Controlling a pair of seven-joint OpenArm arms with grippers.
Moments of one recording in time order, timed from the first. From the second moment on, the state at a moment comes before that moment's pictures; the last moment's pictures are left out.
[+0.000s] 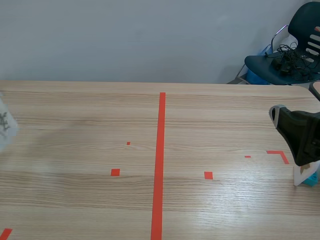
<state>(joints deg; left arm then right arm) 12.3 -35.1 -8.5 71.0 -30.1 -17.8 -10.7 -32.5 15.6 27.6 114.9 25.2 36.9 -11.3</state>
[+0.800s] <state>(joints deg) 6.3 -34.3 -7.7 53.6 -35.7 -18.0 -15.2 -32.5 12.7 27.6 114.9 25.2 36.9 -11.3</state>
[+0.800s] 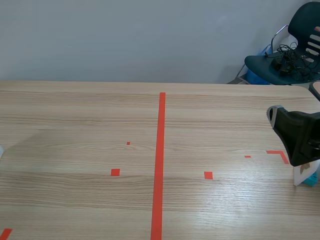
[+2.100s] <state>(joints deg) 36.6 -30.8 -27.7 103.2 -42.5 -45.1 2.8 -32.5 12.7 29.1 114.8 25.5 36.9 -12.2</state>
